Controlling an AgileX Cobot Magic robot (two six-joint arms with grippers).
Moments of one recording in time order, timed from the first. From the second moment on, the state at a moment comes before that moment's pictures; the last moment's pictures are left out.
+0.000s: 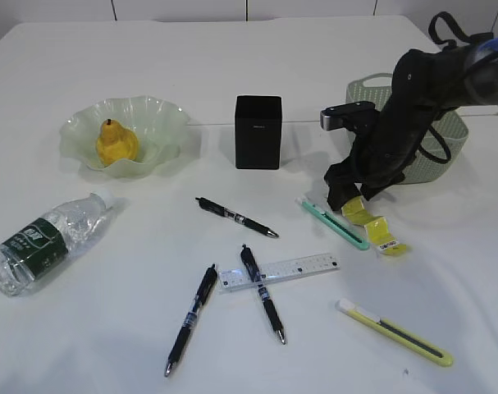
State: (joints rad) left arm -0.14 0.24 -0.51 -0.07 0.93 0.16; right arm 0.14 2.26 -1.68 0.22 0.83 -0.40
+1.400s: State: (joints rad) left arm -0.14 0.24 -0.51 -0.06 0.93 0.16; right arm 0.14 2.28 -1.69 0.23 0.84 -0.40
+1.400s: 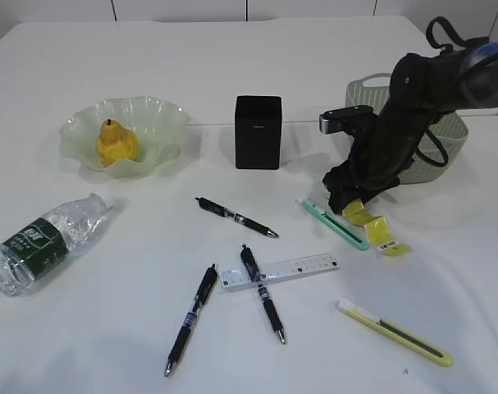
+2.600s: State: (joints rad) left arm -0.14 0.24 -0.51 -0.06 0.93 0.16; right arm 0.14 2.30 -1.83 0.23 1.03 -0.40
